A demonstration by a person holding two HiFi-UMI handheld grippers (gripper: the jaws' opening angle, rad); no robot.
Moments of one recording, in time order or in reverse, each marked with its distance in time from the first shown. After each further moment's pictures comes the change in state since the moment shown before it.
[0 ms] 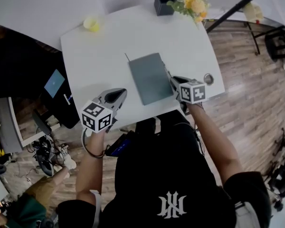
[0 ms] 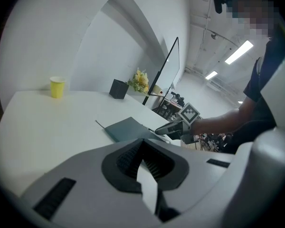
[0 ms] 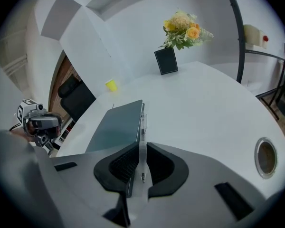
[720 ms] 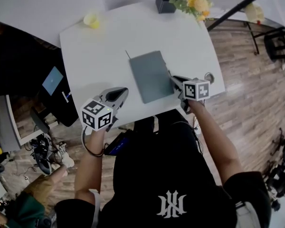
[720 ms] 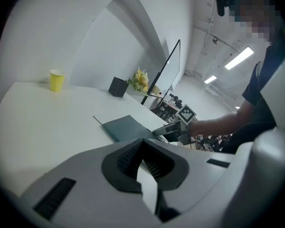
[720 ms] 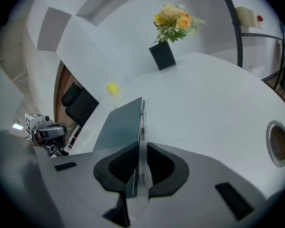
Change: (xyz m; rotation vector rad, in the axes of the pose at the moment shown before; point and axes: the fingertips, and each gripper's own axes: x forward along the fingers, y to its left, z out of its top) left arm 0.004 -0.001 -0.007 -0.046 -0.007 -0.043; right arm 0.004 0.002 -0.004 0.105 0.004 0.097
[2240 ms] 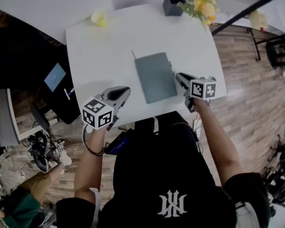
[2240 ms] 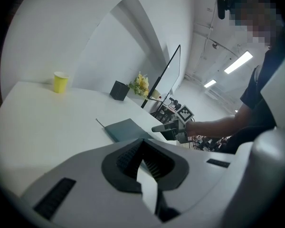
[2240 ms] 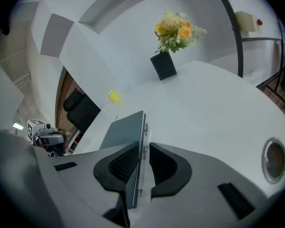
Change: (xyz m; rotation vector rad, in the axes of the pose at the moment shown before) left arm -0.012 0.003 0.006 -0.017 -0.045 -0.008; right arm -0.006 -0.001 0.031 -0.004 -0.074 0.021
